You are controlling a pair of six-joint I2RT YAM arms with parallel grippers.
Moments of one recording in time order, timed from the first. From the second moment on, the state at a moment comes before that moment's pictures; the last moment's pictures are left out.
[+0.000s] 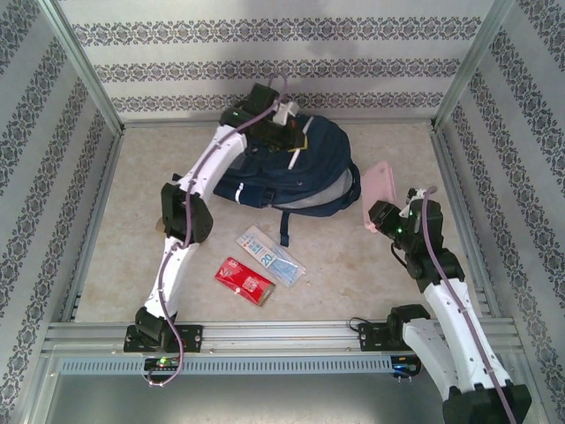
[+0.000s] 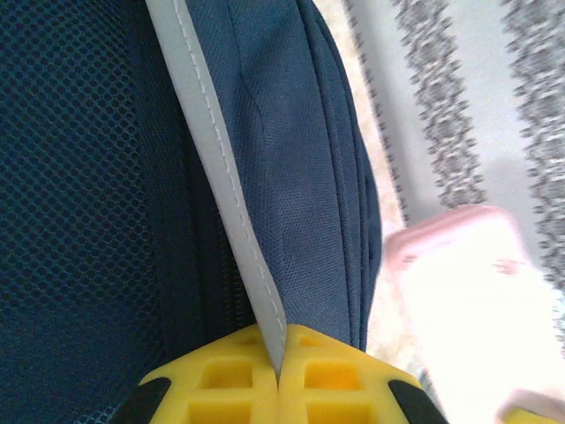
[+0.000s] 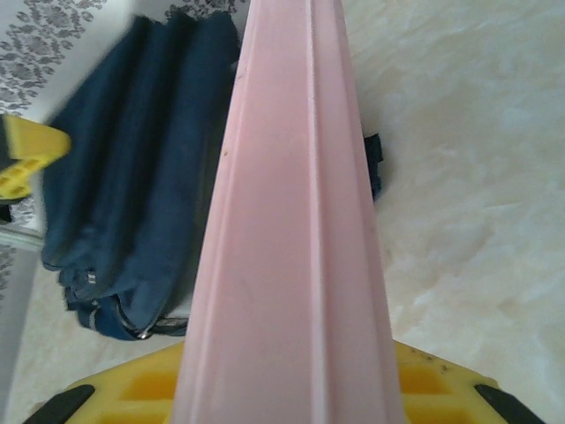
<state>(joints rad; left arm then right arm) -0.41 2.40 2.55 -0.94 0.69 -0.47 0.07 0.73 0.61 -0.41 -0.21 0.73</state>
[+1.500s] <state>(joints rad) -0.26 2.32 2.48 -0.86 1.02 -0.56 0.40 2.01 1.42 -0.06 -0.50 0.86</state>
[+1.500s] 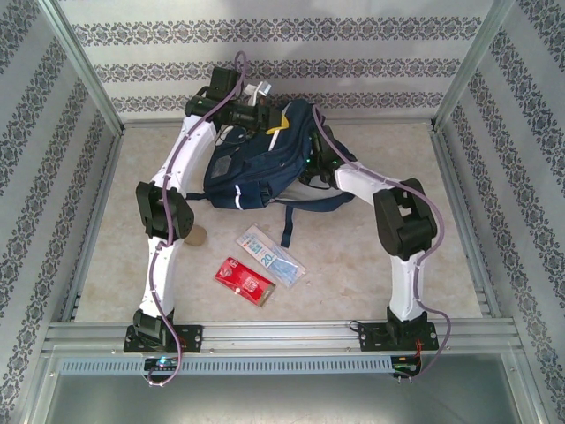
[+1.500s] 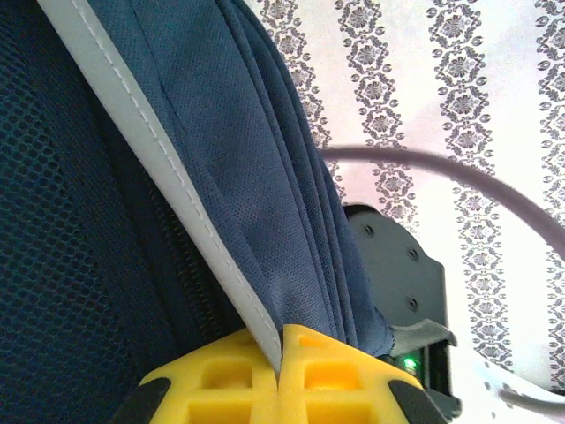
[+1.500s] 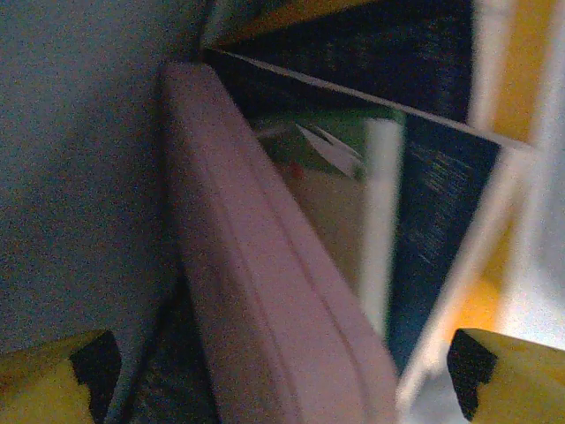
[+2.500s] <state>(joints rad) -0.37 2.29 2.26 -0.84 0.75 -0.57 0.50 0.84 0.74 -0.43 0.03 0.55</state>
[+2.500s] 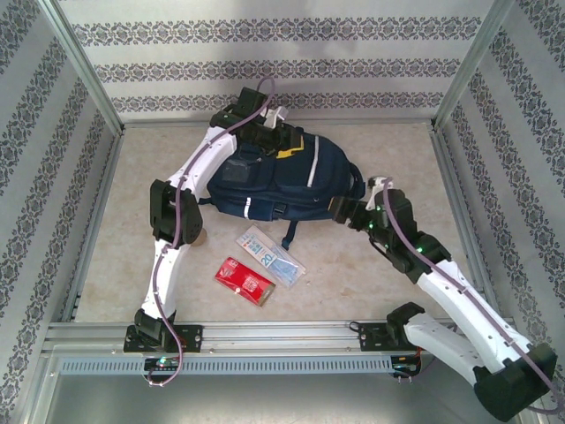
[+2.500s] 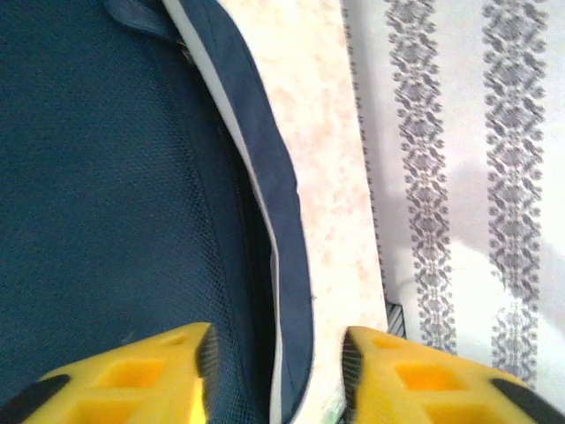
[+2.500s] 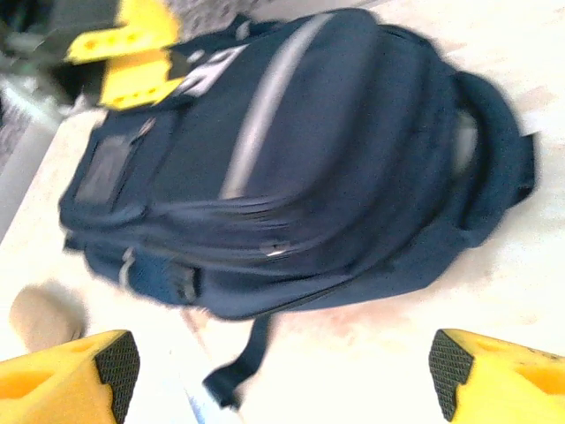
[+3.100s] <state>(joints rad) -0.33 1.37 1.19 -0.72 0.38 -0.76 0.89 1.28 0.87 -0.48 -0.12 0.47</state>
